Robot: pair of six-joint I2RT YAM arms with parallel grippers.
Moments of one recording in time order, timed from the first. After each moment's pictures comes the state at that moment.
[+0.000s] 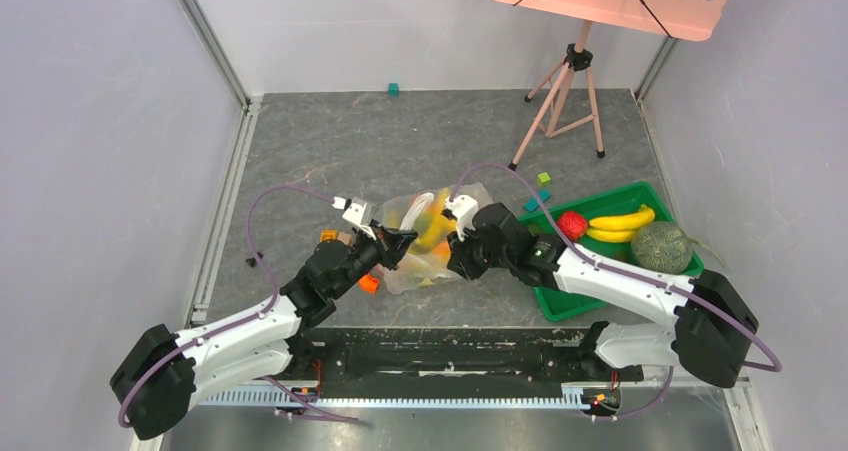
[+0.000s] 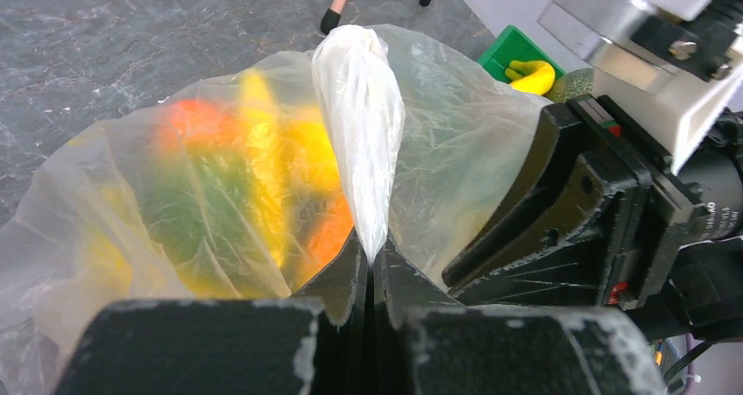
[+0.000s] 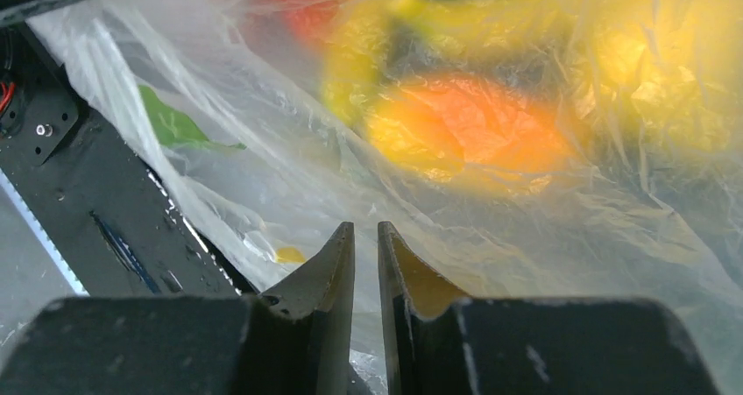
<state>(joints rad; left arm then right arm) -0.81 0.88 0.28 0.55 -0.06 -0.48 0.90 1.26 0.78 -0.21 -0.12 0.21</state>
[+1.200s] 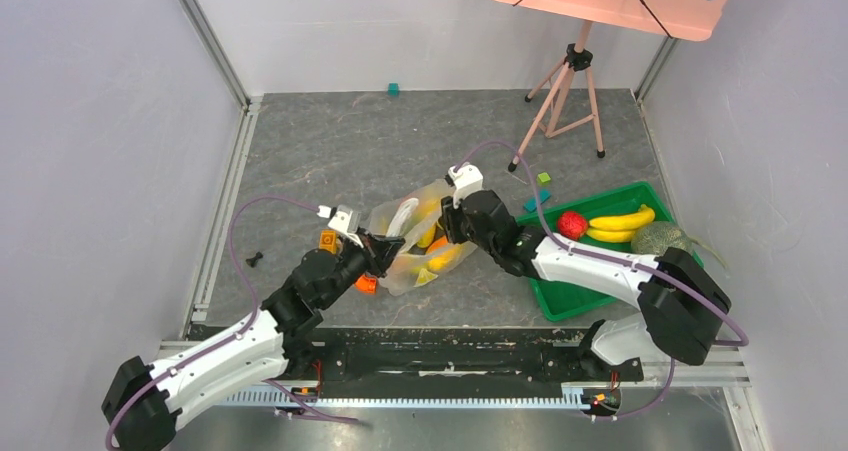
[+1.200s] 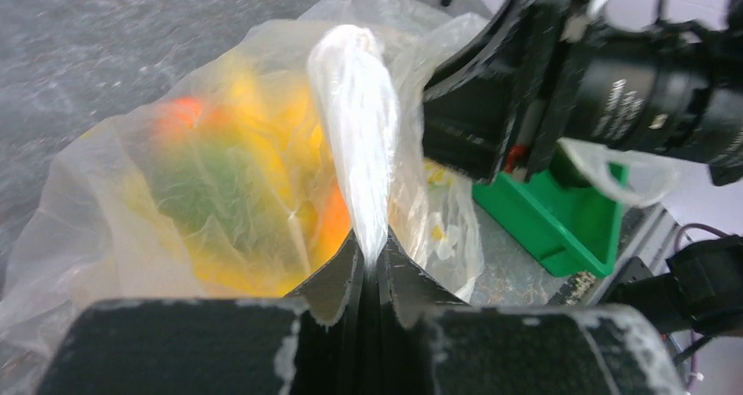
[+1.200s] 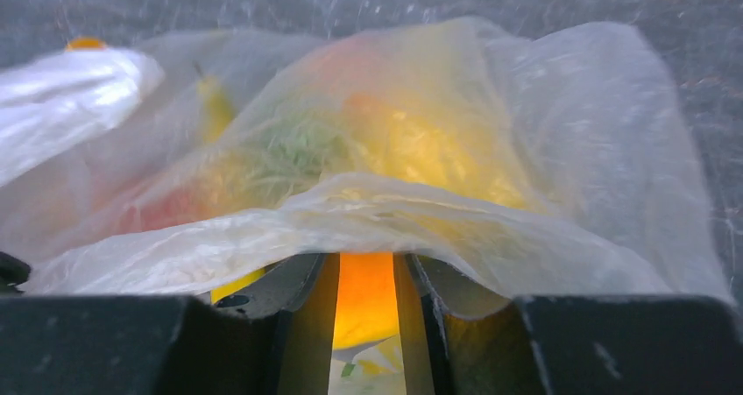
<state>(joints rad) -0.82 0.66 0.24 0.35 -0.11 -0.48 0.88 1.41 0.79 0.12 0.24 0.27</state>
